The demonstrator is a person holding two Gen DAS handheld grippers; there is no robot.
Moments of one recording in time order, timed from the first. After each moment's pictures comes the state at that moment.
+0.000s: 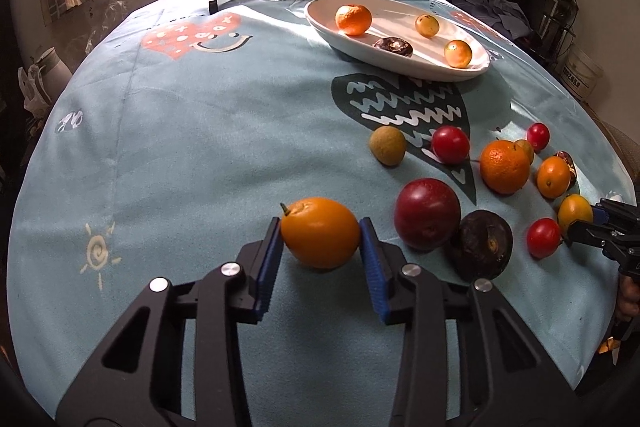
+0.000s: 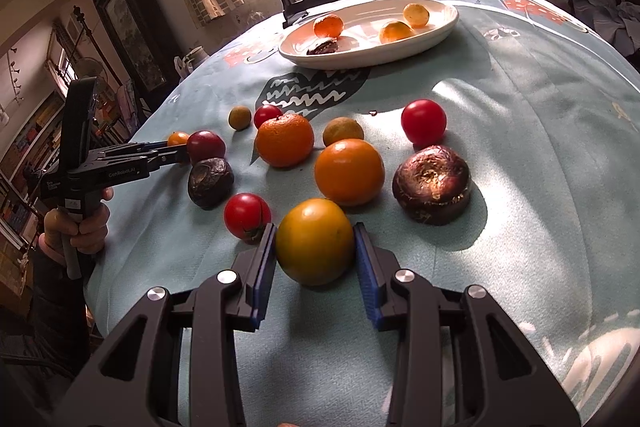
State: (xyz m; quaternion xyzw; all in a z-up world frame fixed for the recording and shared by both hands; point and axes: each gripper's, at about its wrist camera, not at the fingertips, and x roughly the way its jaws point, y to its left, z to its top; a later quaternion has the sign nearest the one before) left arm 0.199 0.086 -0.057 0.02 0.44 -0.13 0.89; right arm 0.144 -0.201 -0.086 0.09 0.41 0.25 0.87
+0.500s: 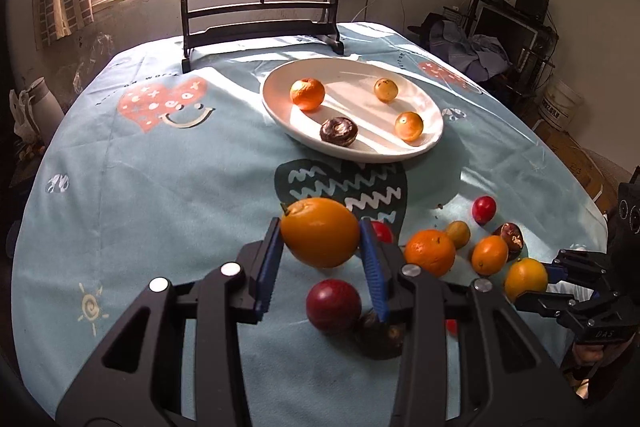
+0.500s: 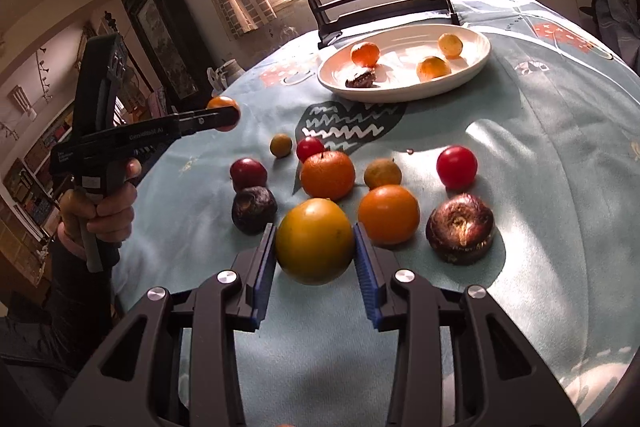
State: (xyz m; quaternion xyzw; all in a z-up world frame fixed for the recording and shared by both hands) left arm 0.215 0.036 0.005 0.00 0.38 -0.16 0.91; right arm 0.155 -0.203 -0.055 0.11 0.38 0.31 0.87
